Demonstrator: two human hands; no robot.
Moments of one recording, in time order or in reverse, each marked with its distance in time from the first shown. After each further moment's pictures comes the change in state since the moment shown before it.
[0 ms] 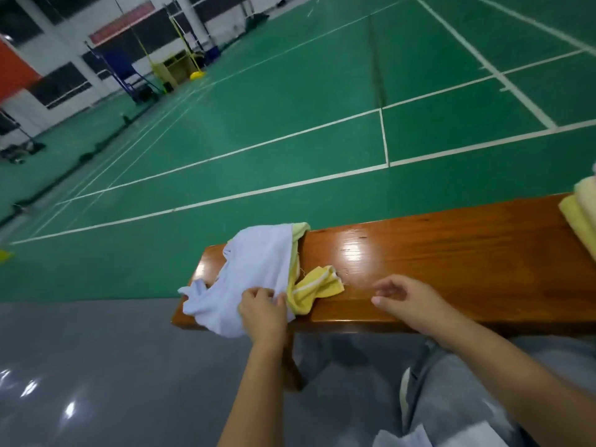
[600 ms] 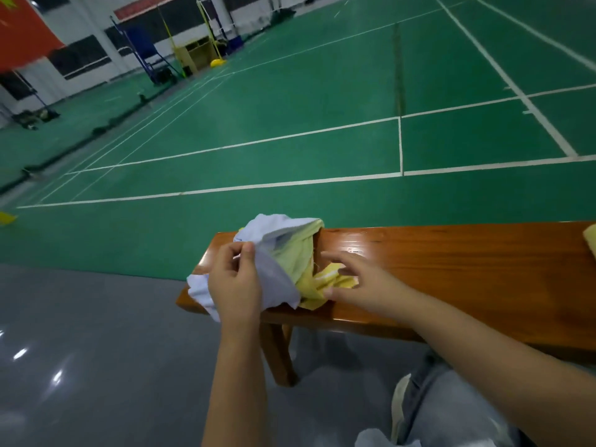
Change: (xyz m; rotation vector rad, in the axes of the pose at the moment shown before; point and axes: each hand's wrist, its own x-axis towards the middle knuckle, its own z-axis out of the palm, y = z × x) left_hand -0.012 0.036 -0.098 -0.776 0.257 0.128; right_hand 0.024 -0.069 0.034 -0.103 -0.245 -0.332
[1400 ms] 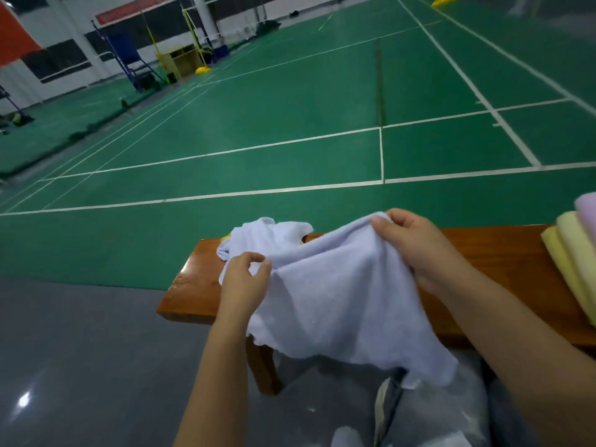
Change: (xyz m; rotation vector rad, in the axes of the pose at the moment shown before) left_hand 0.017 -0.033 0.020 0.417 -0.447 -0.055; right_hand -0.033 -0.027 -0.070 0.514 0.484 0.051
